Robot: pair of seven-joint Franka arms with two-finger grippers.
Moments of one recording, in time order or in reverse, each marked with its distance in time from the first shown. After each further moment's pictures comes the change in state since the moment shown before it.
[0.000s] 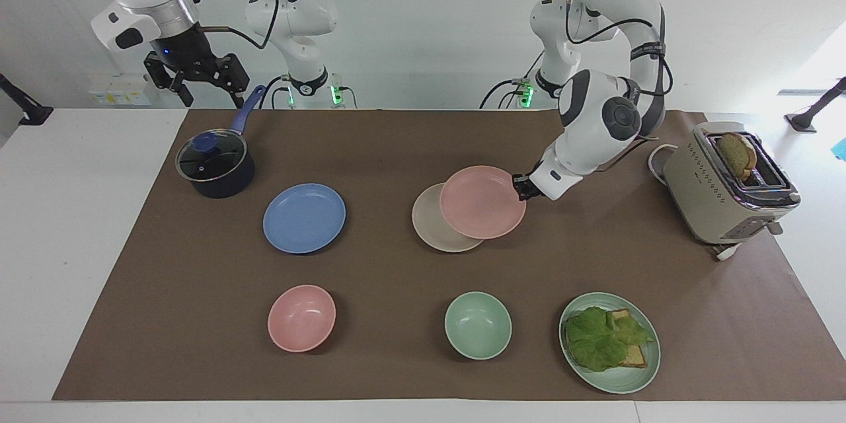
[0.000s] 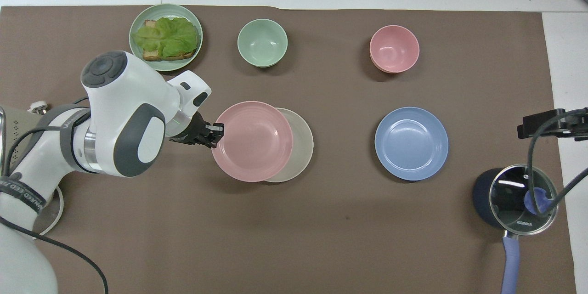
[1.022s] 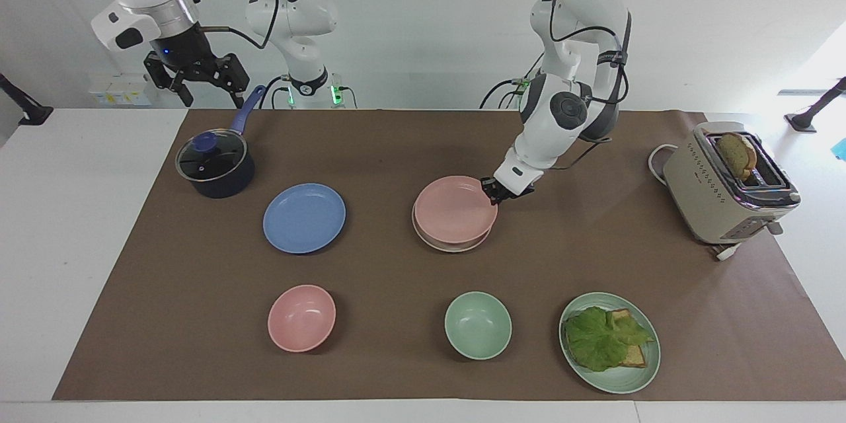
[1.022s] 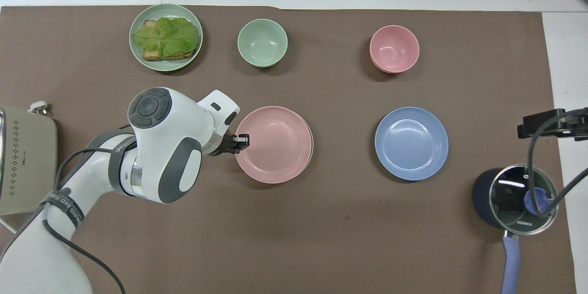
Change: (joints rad) left arm -0.082 -0.010 0.005 -0.140 0.000 0.238 -0.070; right arm 0.000 0.000 0.000 0.000 0.000 0.000 0.000
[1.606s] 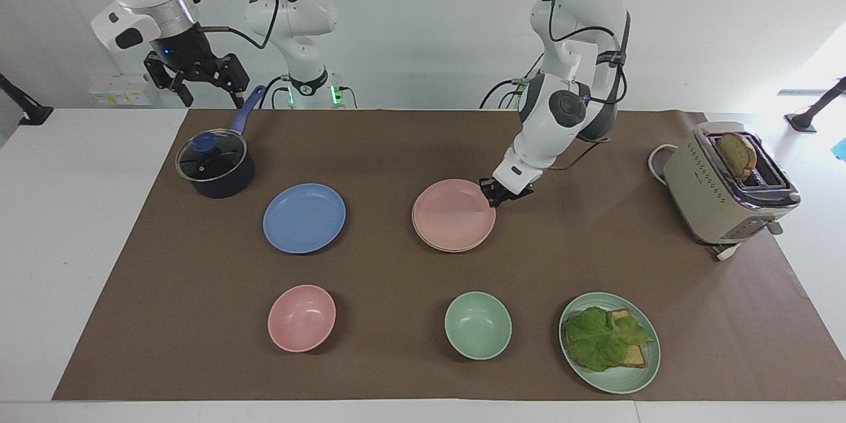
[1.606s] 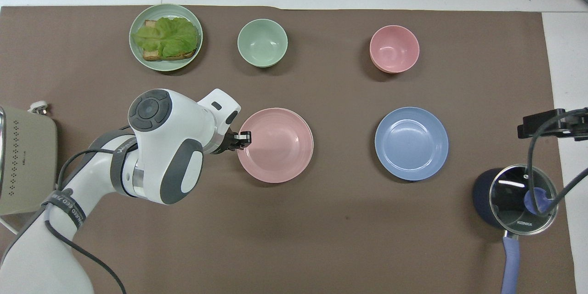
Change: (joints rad) left arm -0.003 0.000 -0.001 -0.001 0.000 0.041 -0.002; right arm 0.000 0.000 0.000 0.000 0.000 0.000 0.000
